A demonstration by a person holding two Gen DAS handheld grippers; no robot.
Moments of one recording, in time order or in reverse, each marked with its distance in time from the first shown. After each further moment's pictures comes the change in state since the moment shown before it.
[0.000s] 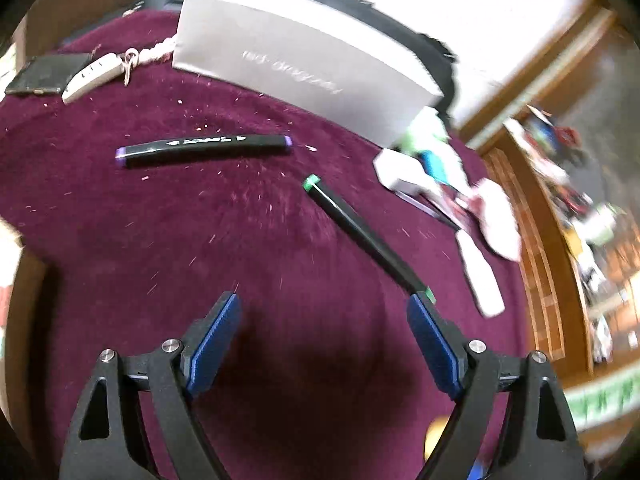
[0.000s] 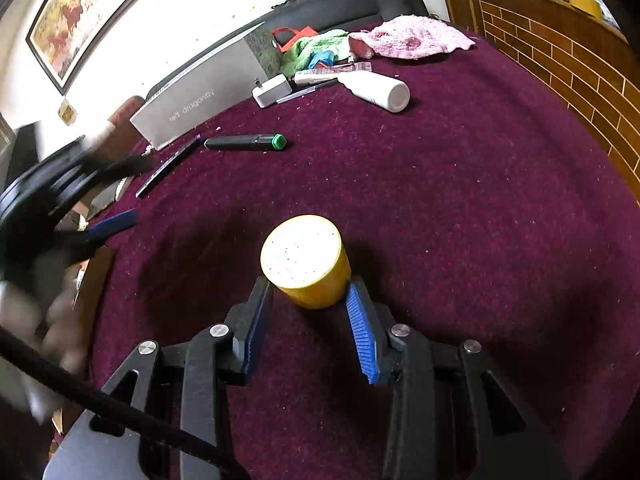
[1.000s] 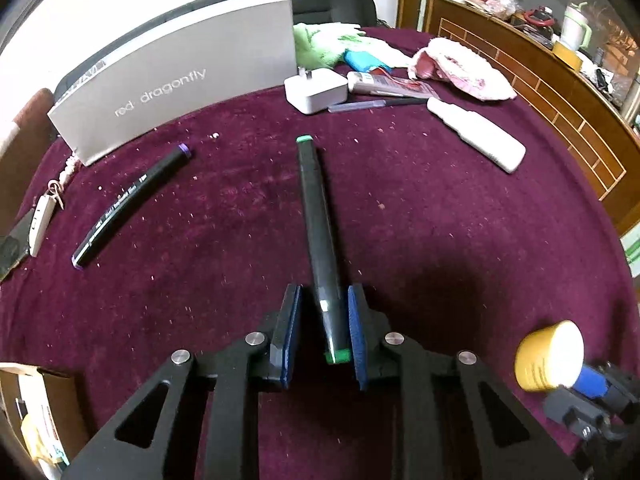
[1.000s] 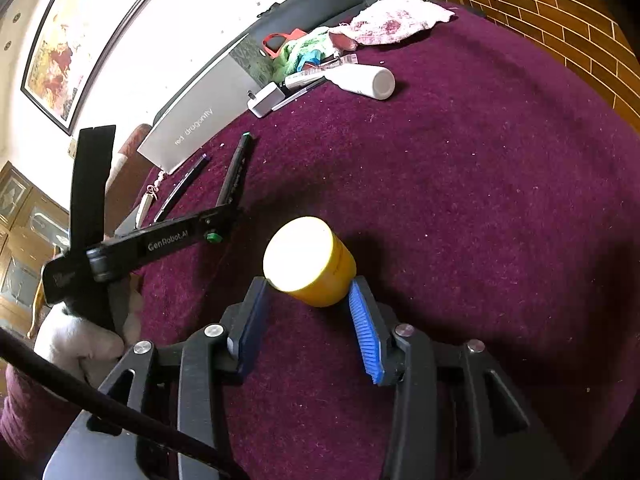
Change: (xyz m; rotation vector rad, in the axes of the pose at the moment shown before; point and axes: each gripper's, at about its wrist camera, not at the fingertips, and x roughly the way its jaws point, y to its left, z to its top) left arm 0.017 -0.046 -0.043 0.624 0.087 0.175; right arm 0.003 -0.018 0.003 0.141 0.004 0.111
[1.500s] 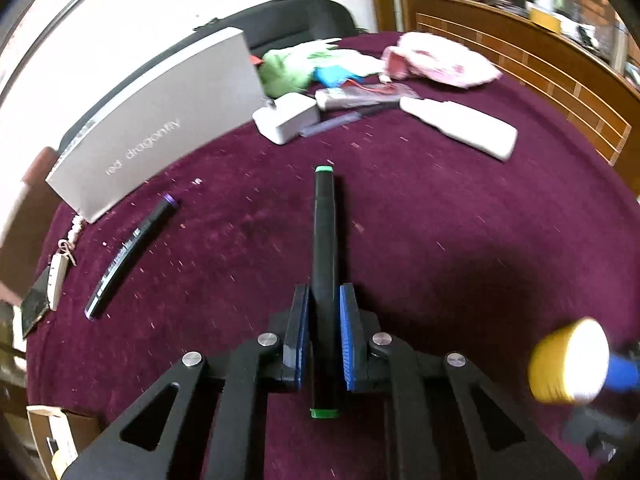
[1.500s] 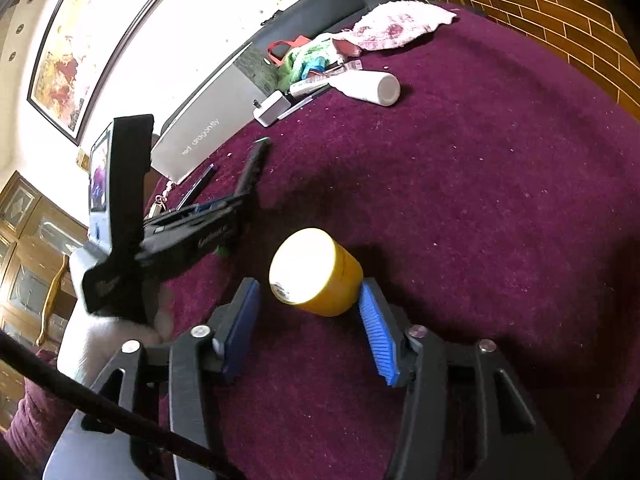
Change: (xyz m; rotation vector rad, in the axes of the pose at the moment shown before) left arm 0.004 -0.042 0.003 0.170 -0.068 0.076; right arm 0.003 0.000 0.000 0.014 -0.033 0.035
